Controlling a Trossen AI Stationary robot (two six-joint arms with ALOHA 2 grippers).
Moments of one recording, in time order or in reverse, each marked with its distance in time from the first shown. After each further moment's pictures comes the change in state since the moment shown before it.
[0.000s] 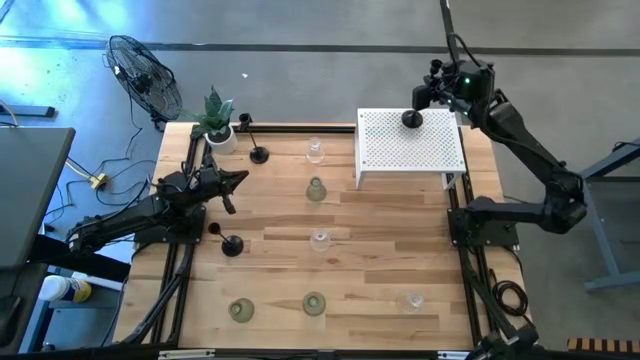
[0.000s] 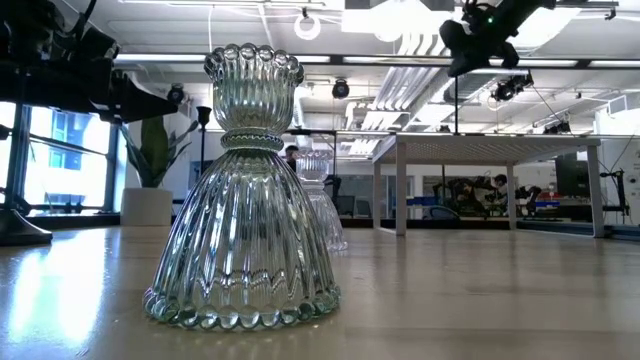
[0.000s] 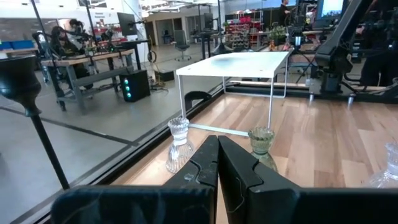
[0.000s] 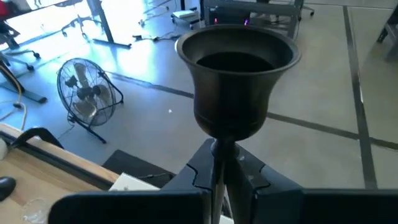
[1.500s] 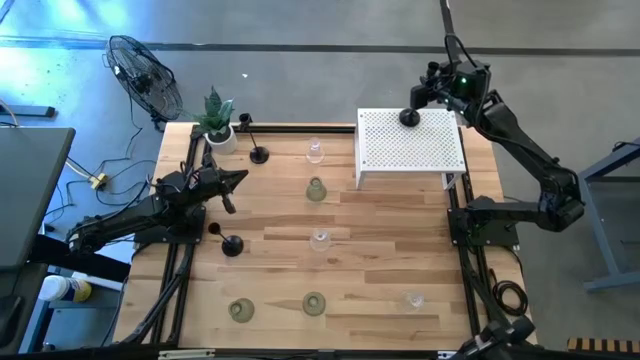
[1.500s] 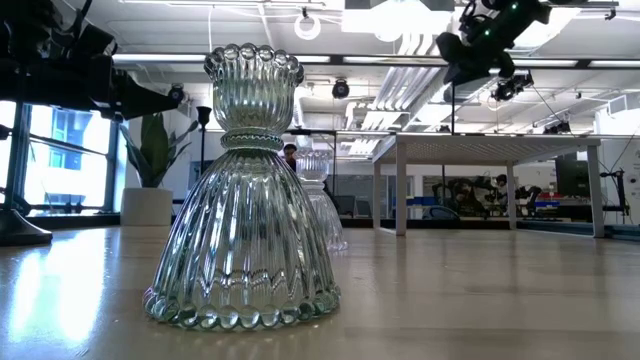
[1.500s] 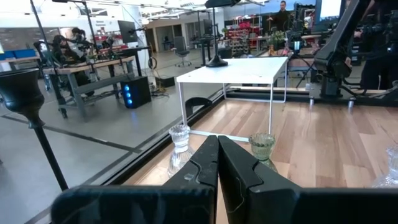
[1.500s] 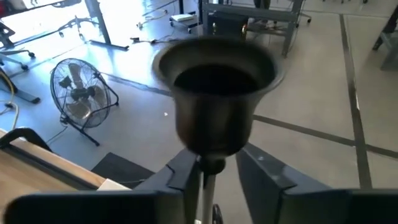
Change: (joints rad) left arm 0.000 0.000 0.000 0.025 0.004 0.019; right arm -0.037 0.025 -0.054 0.096 -0.018 -0.042
